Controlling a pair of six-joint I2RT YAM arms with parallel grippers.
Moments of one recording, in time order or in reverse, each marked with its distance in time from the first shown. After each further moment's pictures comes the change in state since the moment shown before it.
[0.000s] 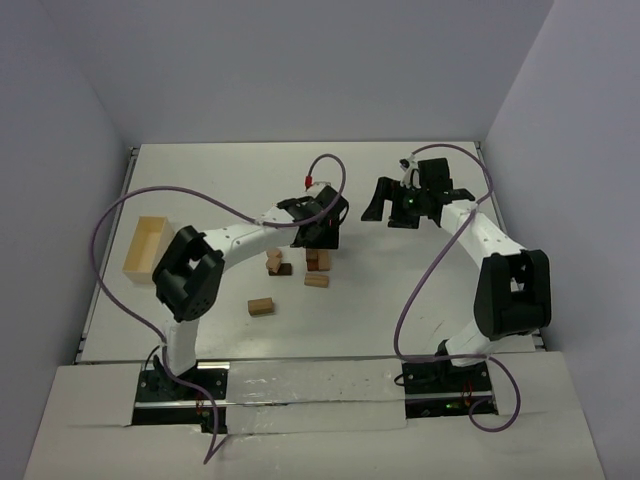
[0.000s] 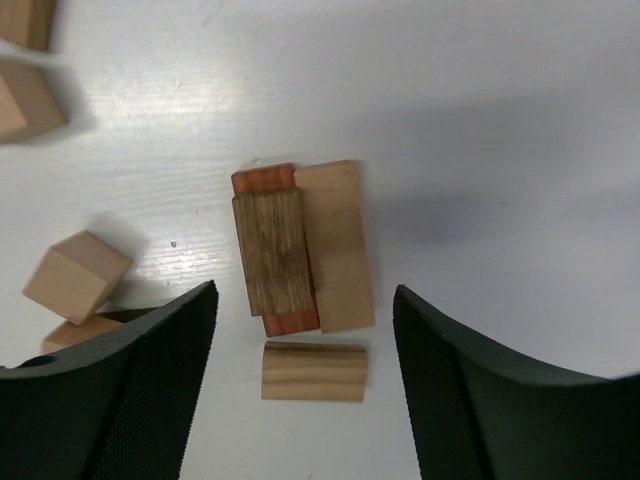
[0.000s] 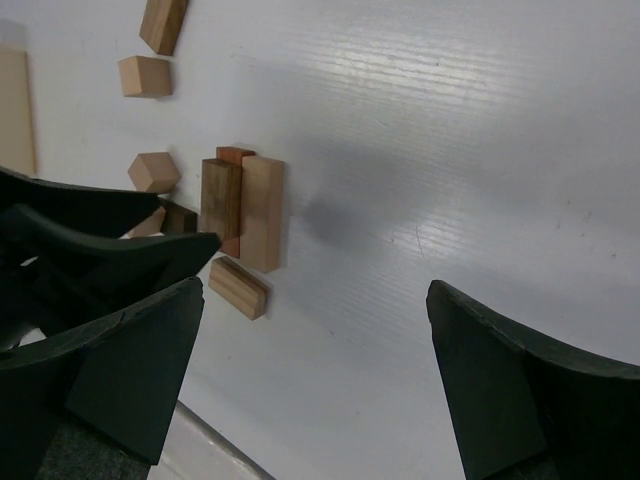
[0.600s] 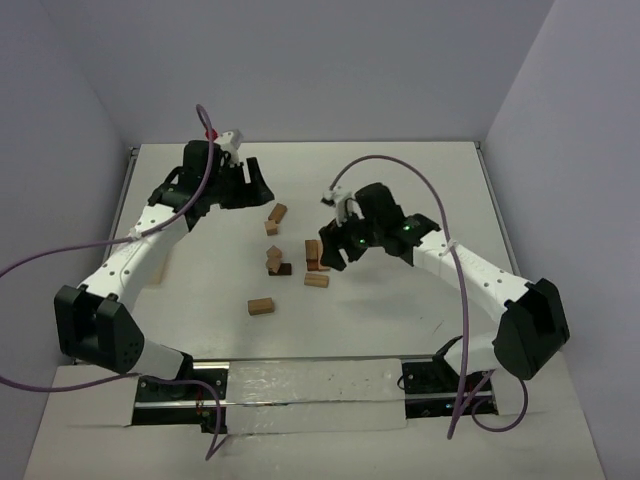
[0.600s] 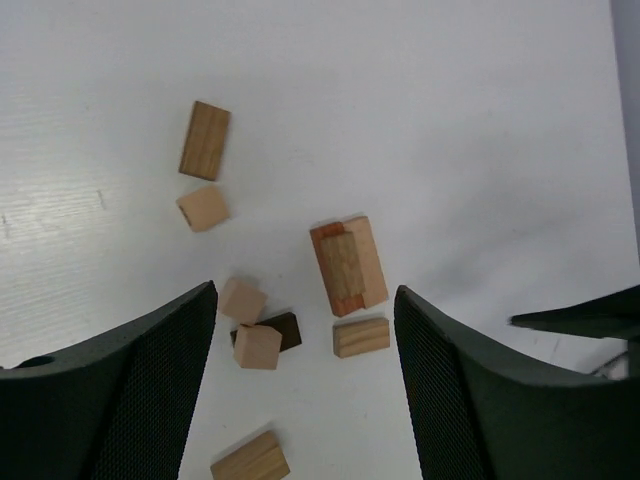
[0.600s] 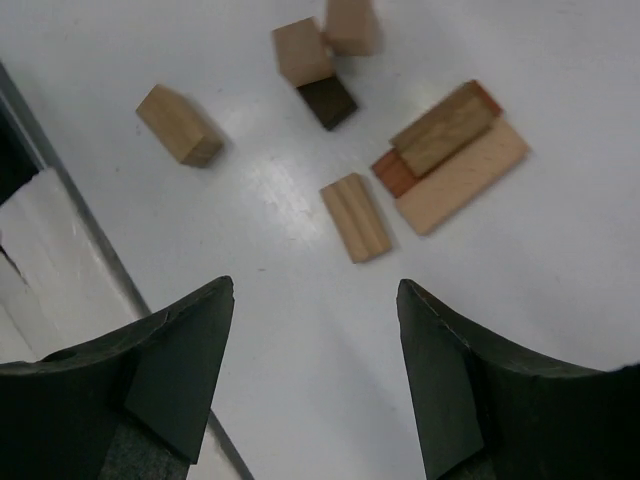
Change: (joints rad) left arm 0.504 -0.516 -0.243 0.176 0.574 0.262; right arm 0.431 -0.207 -0.061 -0.024 0.091 -0.335
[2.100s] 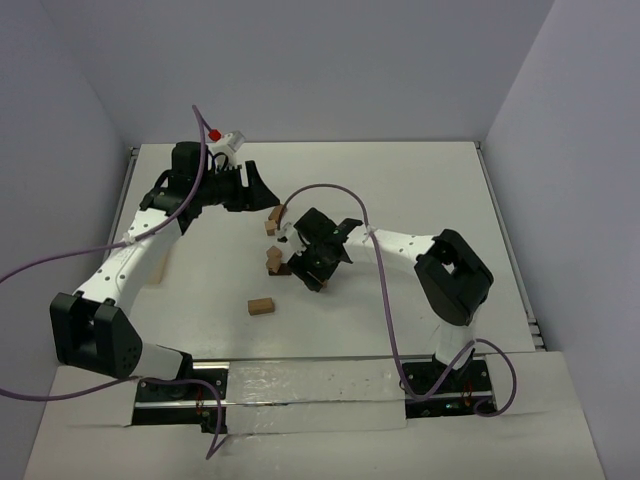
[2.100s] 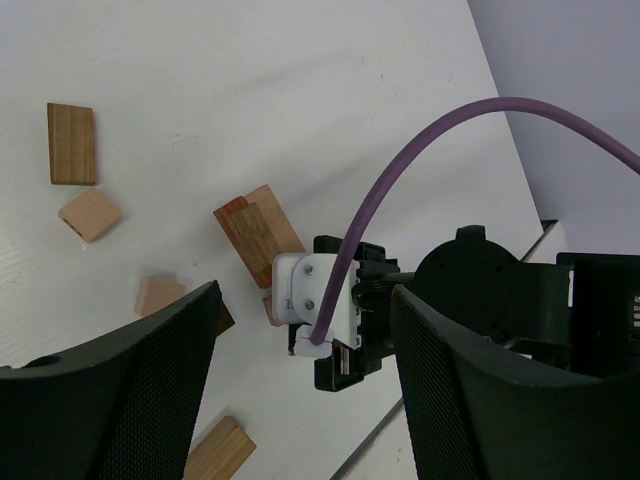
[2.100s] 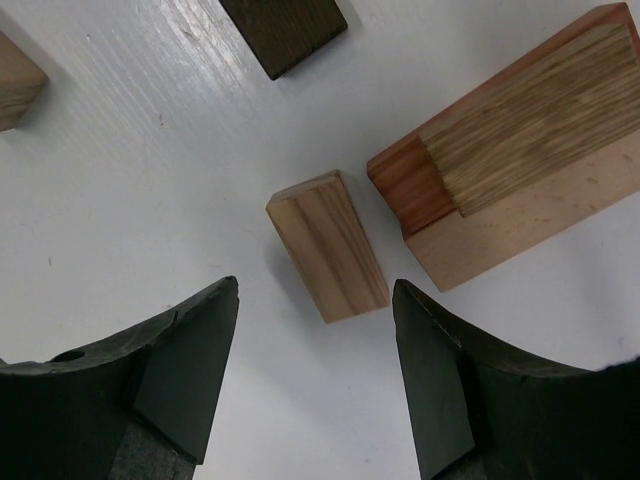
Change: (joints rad) left arm 0.061 -0.053 -0.054 0.065 0.358 0.046; right arm 0.278 0.467 0.170 -0.095 0.289 -0.115
